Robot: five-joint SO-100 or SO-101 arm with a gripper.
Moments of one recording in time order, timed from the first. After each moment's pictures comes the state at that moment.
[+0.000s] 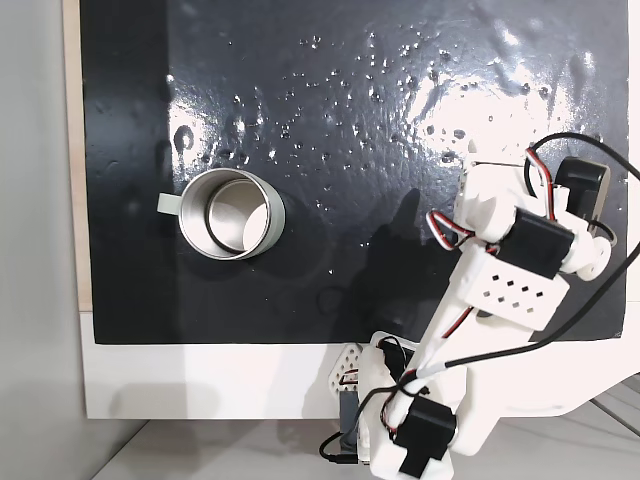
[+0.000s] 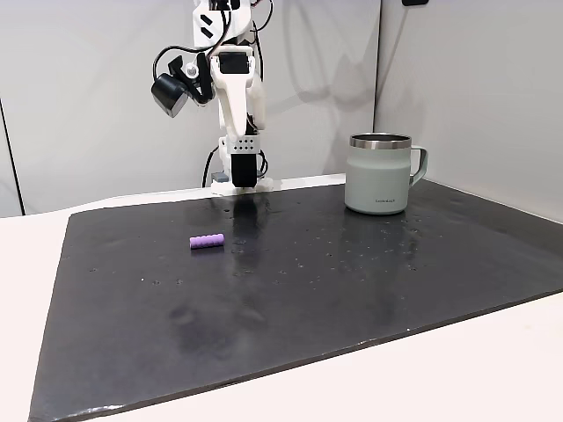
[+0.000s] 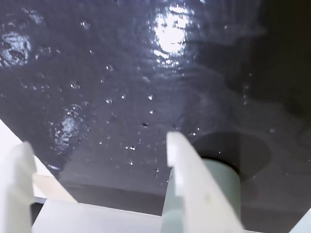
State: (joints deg) arm 18.4 100.7 83.1 92.2 -17.0
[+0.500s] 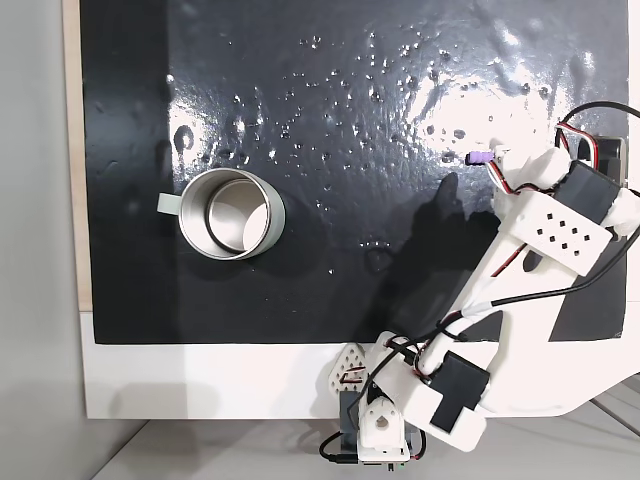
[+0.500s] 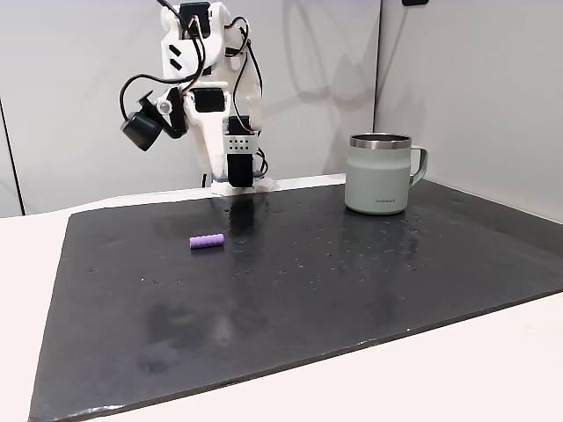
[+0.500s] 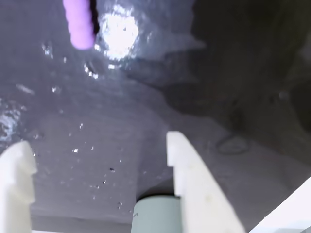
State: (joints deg) arm 26.8 83.1 76.4 89.2 -34.2
